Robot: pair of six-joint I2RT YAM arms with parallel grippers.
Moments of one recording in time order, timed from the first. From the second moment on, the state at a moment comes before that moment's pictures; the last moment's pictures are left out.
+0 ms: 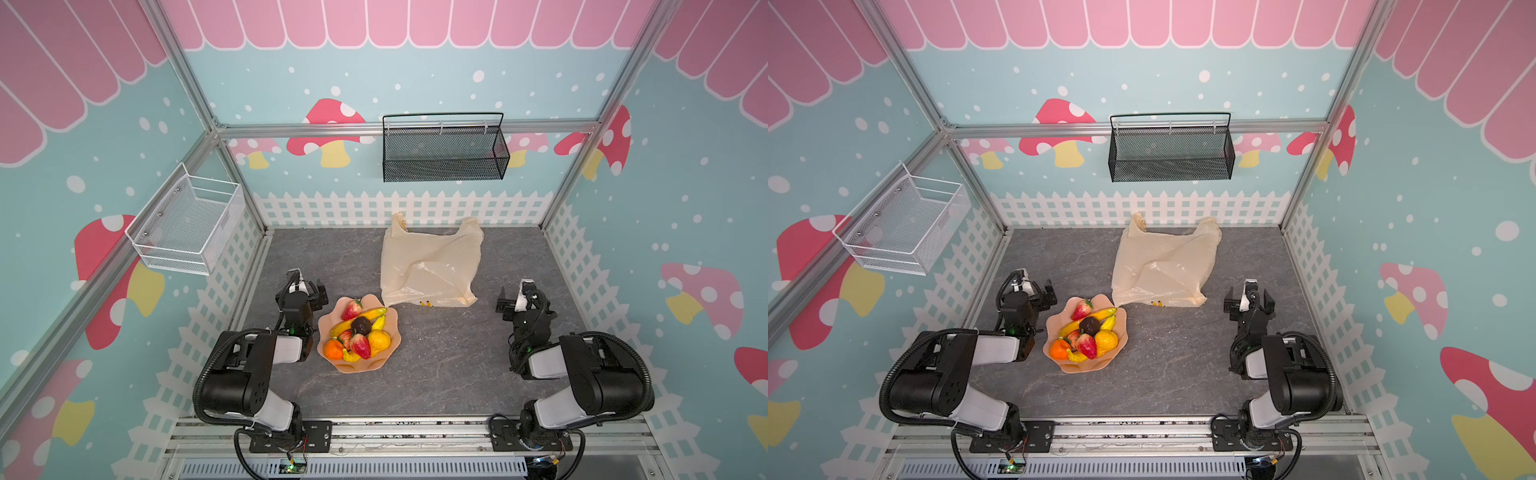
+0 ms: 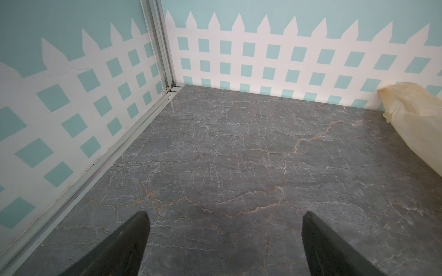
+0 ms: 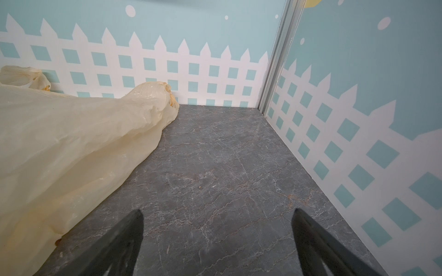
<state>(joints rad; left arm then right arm) -0.06 1.54 0.38 0.88 -0.30 -0.11 0.01 1.52 0.19 1.21 0.22 -0.11</state>
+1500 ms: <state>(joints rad) -0.41 1.06 0.93 -0.35 0.00 -0.47 0.01 1.17 0.67 0.13 -0.32 0.26</state>
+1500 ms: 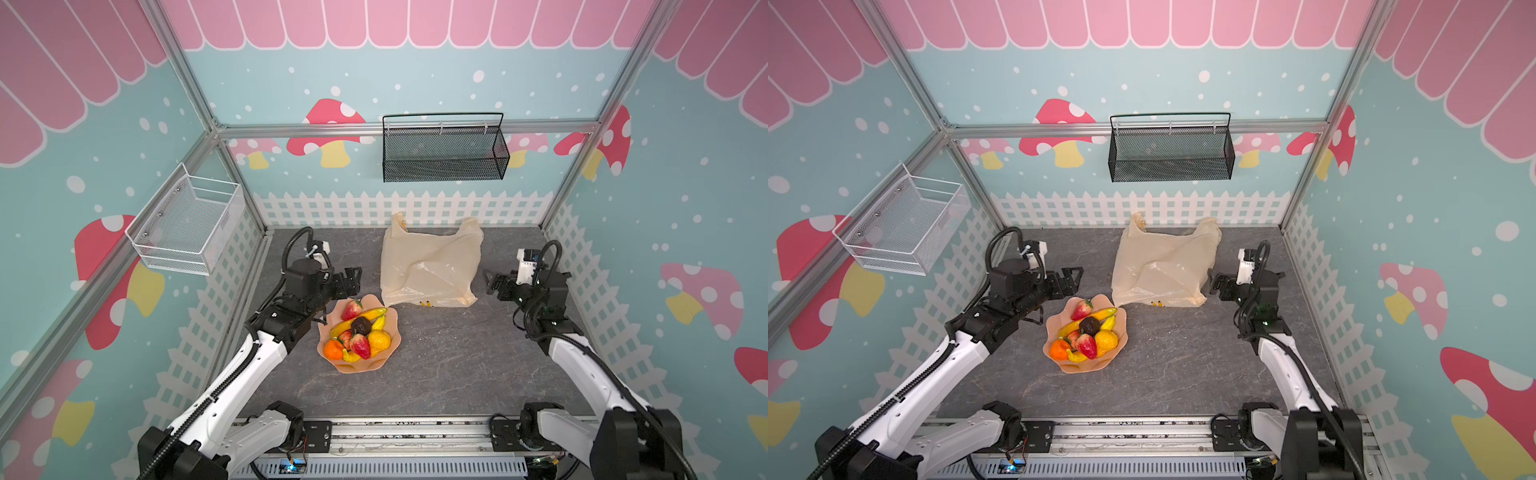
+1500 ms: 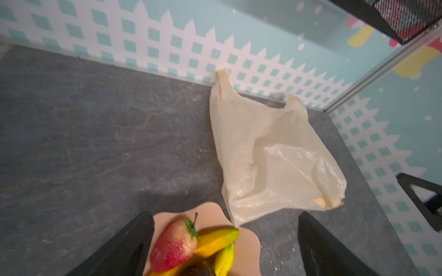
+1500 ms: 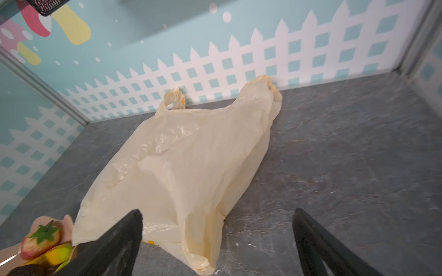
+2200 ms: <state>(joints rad) -0.57 1.23 0.99 -0.45 0.17 -0.73 0.01 1.72 0.99 0.04 -0.44 0.40</state>
